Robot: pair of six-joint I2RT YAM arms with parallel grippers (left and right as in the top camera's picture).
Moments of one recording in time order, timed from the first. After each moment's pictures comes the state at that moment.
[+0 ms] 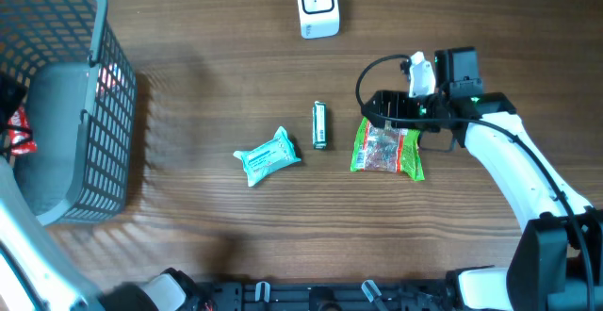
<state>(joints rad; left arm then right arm) 0.68 1.41 1.57 -0.94 0.15 -0.32 0.13 1.56 1.01 -0.50 -0.47 0.18</state>
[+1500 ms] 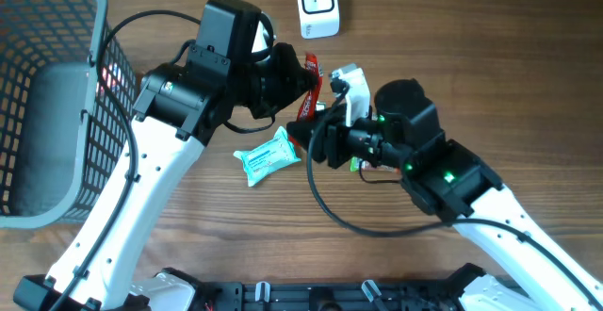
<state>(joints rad) -0.45 1.48 1.57 -0.91 0.45 -0.98 0.64 1.21 1.01 -0.30 -0.42 0.49</state>
